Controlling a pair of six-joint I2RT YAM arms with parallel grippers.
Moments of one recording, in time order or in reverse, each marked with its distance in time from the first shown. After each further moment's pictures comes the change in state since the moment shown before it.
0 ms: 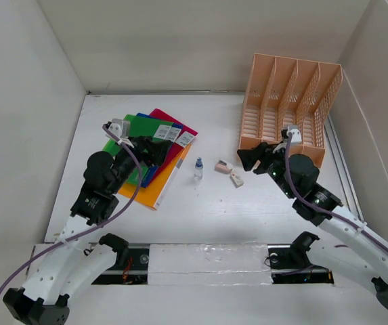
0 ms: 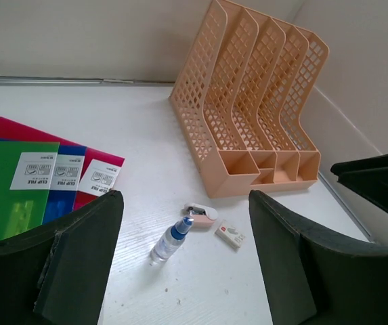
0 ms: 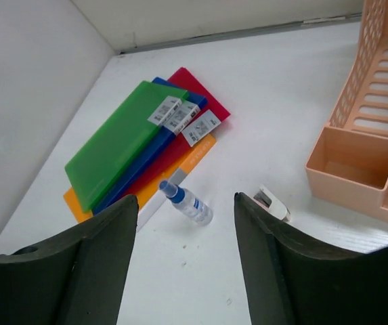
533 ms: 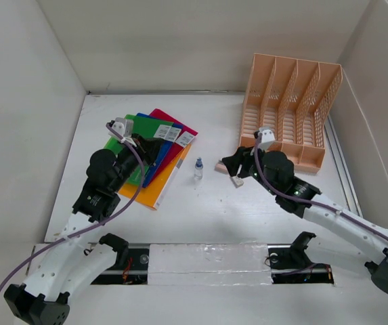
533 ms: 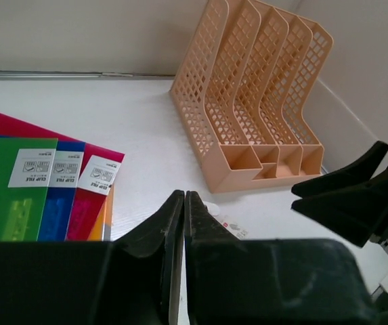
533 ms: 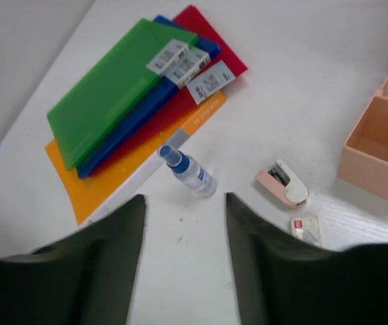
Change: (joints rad) left arm 0.000 0.027 0.000 0.003 0.011 0.006; right arm 0.072 0.169 -0.008 0.058 -0.037 -0.037
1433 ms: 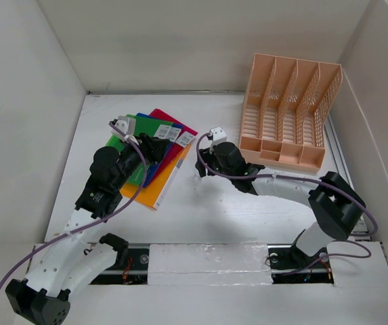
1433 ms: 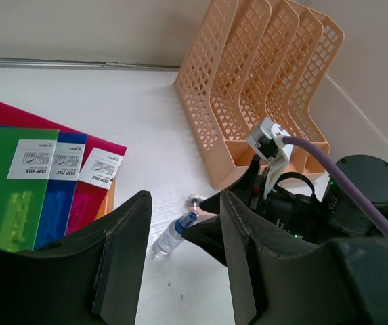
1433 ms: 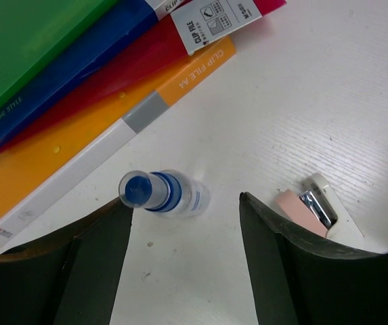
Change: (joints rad) left arm 0.000 0.036 0.001 0.003 -0.011 -0.009; right arm 0.060 0.624 0.189 0.148 -0.003 -0.127
